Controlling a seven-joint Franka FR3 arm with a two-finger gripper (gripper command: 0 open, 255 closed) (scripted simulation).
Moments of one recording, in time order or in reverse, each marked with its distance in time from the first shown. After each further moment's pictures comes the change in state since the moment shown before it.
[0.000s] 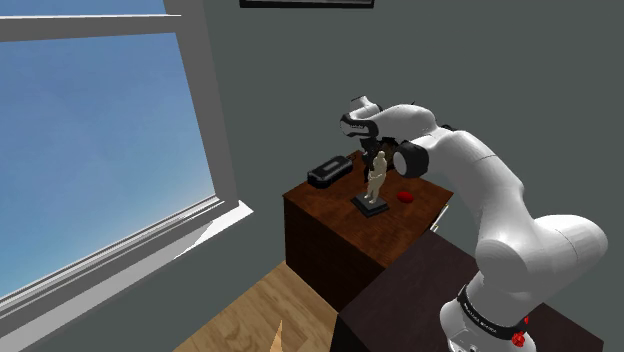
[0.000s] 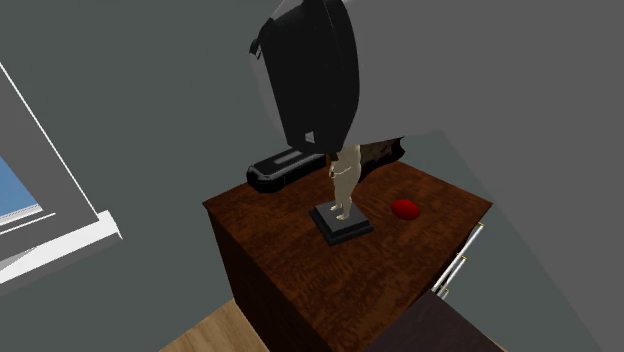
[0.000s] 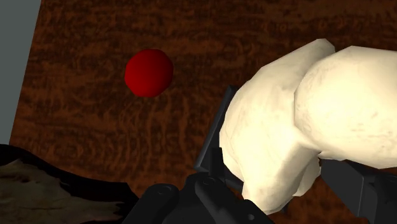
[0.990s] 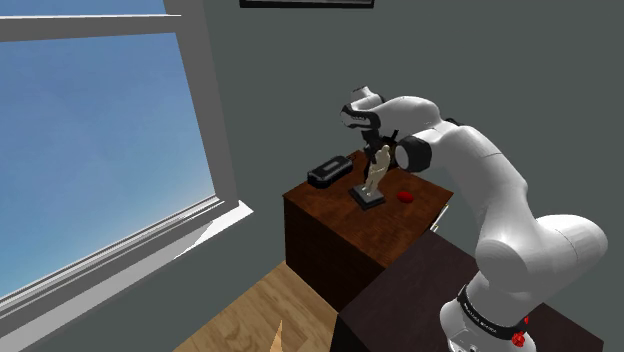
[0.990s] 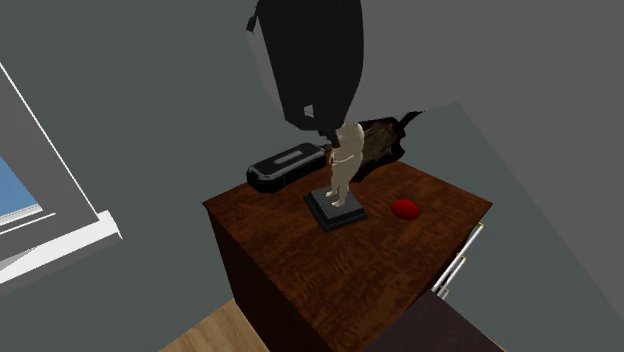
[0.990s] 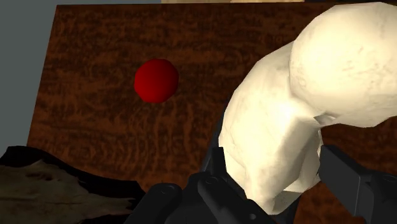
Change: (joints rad) arm 0.003 -0.064 -0.004 -0.015 -0.003 -0.048 -0.017
